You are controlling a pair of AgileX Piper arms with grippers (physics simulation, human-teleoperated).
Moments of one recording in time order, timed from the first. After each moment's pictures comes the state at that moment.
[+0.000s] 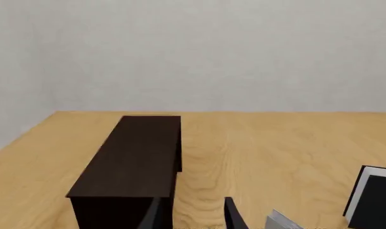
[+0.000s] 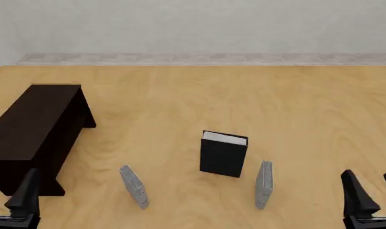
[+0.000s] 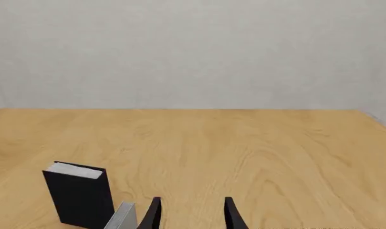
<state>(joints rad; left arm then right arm) 0.01 0.01 -0.01 -0.01 0.00 0.01 0.00 0.00 0.00 0.00</state>
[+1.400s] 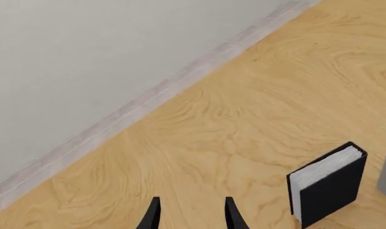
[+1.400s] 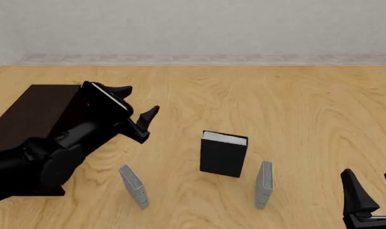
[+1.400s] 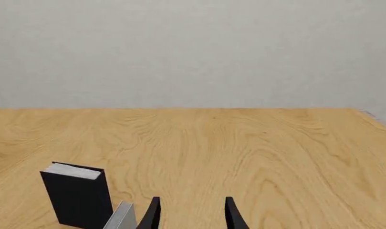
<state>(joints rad) -0.49 1.31 -0.66 -0.38 0.35 0.00 0.02 0.00 -0.02 0.00</state>
